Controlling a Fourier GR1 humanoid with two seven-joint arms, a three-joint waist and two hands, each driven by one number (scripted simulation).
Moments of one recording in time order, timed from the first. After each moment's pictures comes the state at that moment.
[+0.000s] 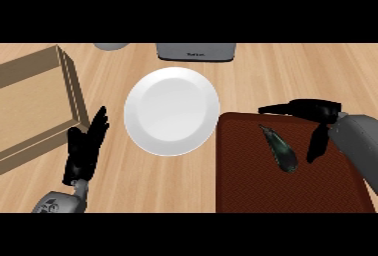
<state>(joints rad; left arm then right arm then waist) -0.10 0.27 -0.22 -1.43 0.11 0.31 0.20 -0.71 -0.60 0.56 -0.75 0.47 0.58 -0.60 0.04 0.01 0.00</state>
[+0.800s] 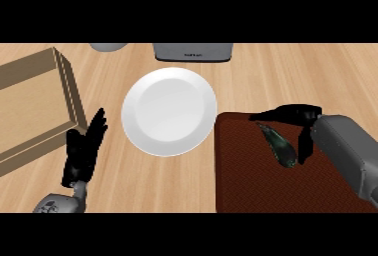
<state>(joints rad) -0.08 0.25 -0.19 -1.42 0.09 0.29 0.20 -0.80 -0.48 0.65 -0.49 0.59 0.49 -0.71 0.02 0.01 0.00</state>
